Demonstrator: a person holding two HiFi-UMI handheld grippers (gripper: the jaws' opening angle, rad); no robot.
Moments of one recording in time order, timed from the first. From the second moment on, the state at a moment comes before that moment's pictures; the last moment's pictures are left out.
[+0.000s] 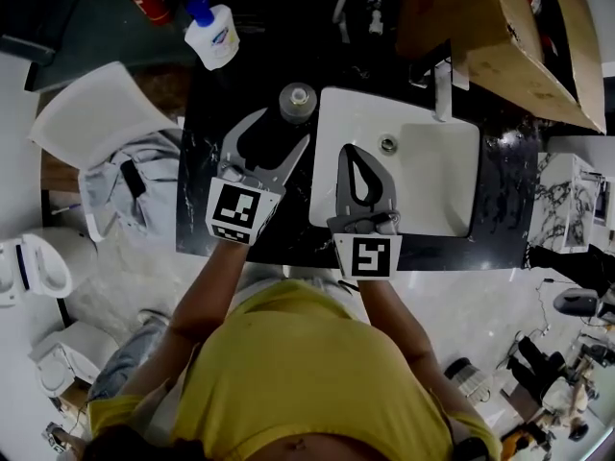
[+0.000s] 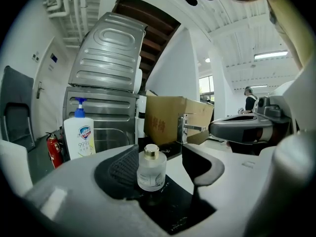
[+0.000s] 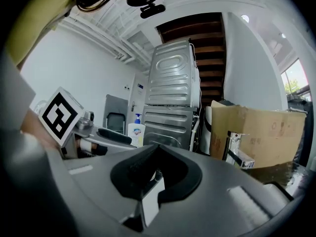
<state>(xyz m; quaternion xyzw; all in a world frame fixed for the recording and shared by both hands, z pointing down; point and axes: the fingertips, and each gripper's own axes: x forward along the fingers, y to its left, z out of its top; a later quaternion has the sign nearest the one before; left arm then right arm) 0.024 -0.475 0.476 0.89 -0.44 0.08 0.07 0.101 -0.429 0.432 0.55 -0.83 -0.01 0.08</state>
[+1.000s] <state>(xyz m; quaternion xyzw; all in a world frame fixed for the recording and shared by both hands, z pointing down) 0.049 -0.533 0.552 0.88 -0.43 0.17 0.11 0.118 -0.453 0.466 0.56 -0.82 0.02 0.10</state>
